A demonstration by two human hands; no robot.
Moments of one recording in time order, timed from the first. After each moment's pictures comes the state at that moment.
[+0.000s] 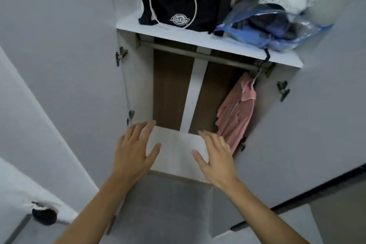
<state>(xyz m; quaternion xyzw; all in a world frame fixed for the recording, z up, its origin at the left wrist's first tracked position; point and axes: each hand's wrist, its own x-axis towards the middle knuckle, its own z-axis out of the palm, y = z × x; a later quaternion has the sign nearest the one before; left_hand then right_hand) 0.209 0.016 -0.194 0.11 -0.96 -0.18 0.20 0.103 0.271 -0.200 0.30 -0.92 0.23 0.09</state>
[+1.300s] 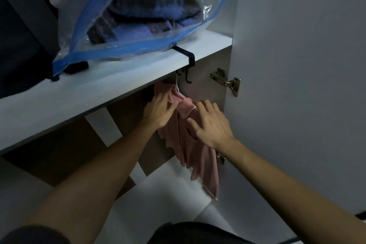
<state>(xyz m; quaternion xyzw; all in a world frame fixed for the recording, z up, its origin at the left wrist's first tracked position) -0.407 0.171 -0.230 -0.29 -0.94 -0.15 0.06 -0.224 0.323 -0.218 -0.08 -0.97 0.13 0.20</state>
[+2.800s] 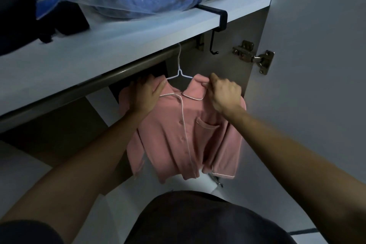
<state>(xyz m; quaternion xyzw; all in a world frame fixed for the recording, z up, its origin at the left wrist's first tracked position) -0.451 0.103 -0.255 -0.28 -0.90 -0.18 0.29 -0.309 0.339 -0.245 -0.15 -0.95 0.07 0.25</state>
